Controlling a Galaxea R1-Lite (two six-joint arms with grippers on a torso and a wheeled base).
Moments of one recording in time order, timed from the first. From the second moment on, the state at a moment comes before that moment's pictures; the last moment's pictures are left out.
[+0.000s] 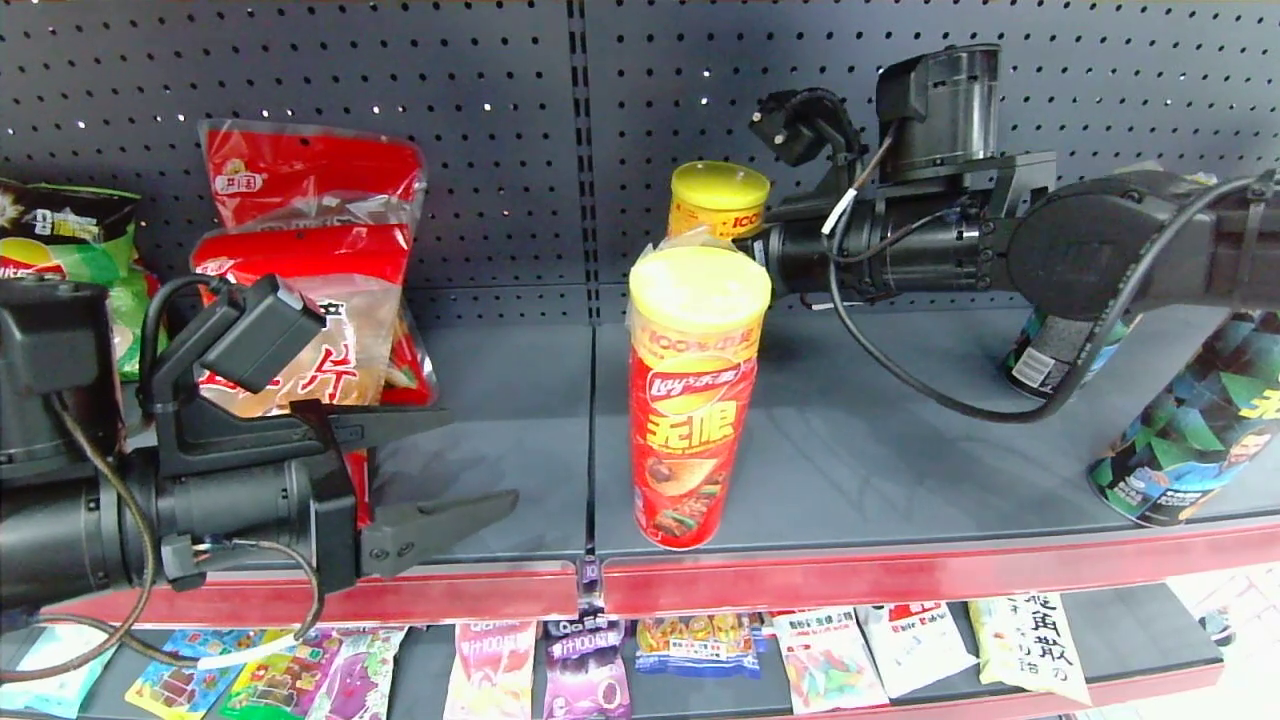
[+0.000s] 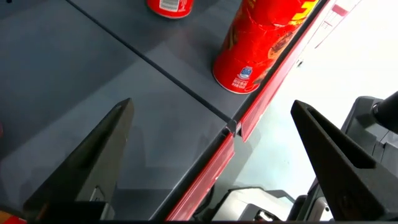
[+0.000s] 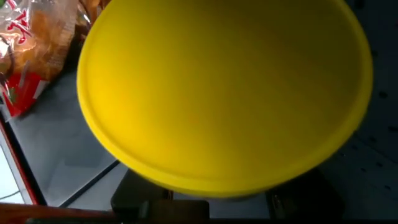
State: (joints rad) left arm -0.38 1.34 -0.63 -0.38 -0.53 0.06; right arm 0.54 1.95 -1.65 -0.02 0.29 -0.14
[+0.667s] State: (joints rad) left arm -0.38 1.38 -0.66 -0.38 -0.52 0.07; right arm 0.54 1.92 -1.60 -0.01 0.27 -0.12
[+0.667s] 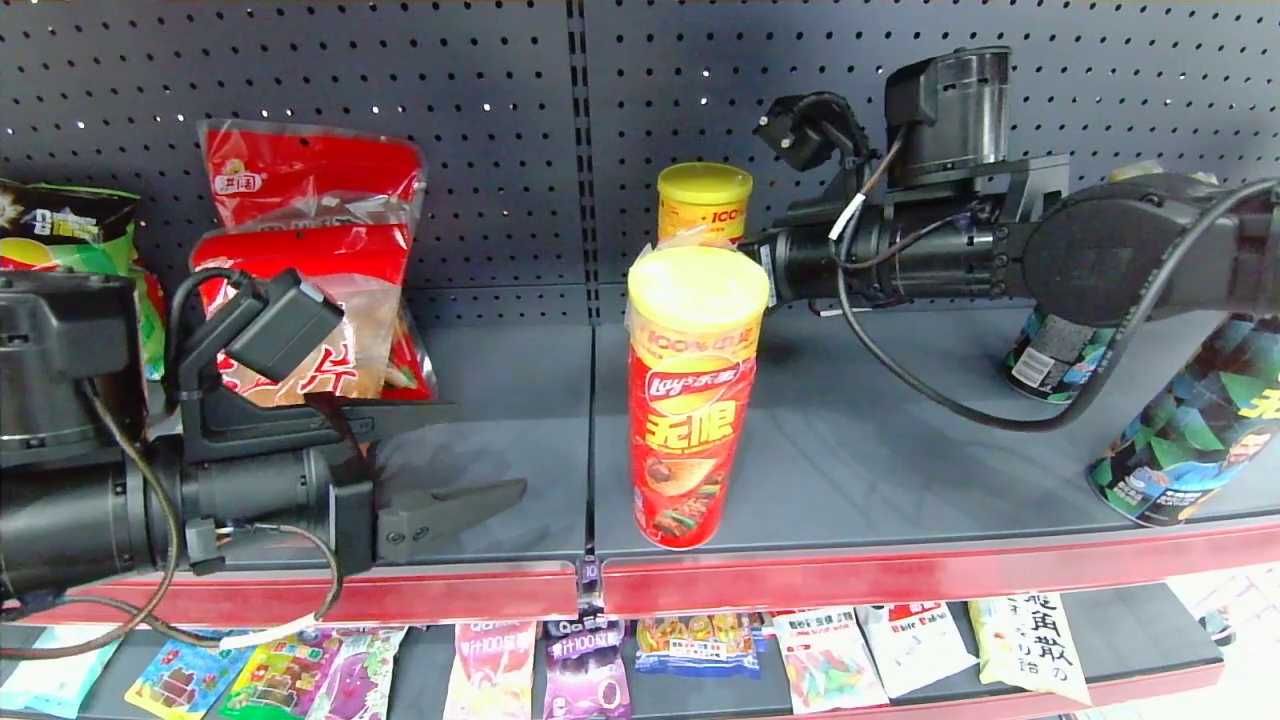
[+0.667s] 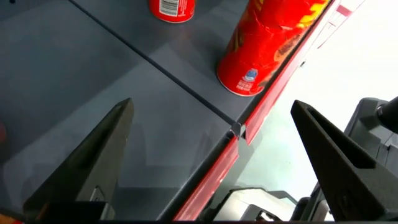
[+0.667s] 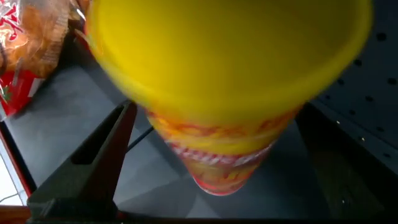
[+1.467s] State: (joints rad) left arm -0.43 1.56 -0.73 -0.38 -0.52 0.14; right arm 0.54 1.34 -0.93 -0.02 0.19 -0.03
